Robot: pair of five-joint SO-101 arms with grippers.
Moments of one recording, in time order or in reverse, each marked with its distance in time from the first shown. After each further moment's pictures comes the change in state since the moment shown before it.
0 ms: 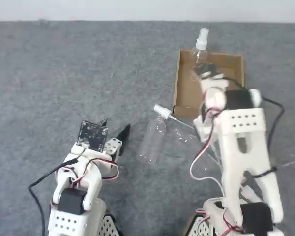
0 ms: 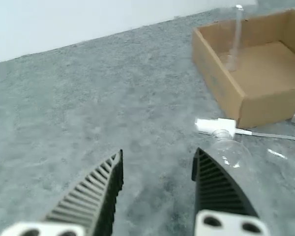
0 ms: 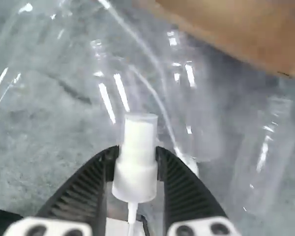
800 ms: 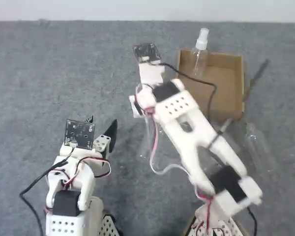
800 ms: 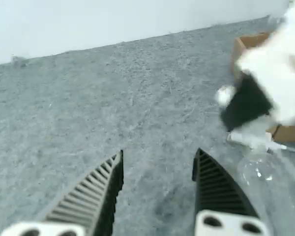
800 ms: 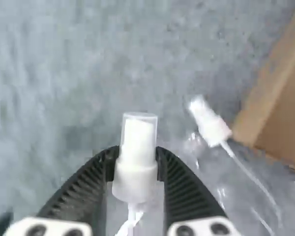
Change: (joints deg) left arm -7.5 0.0 -4.0 3.2 0.0; right arm -24.6 27.1 -19.2 -25.8 -32.6
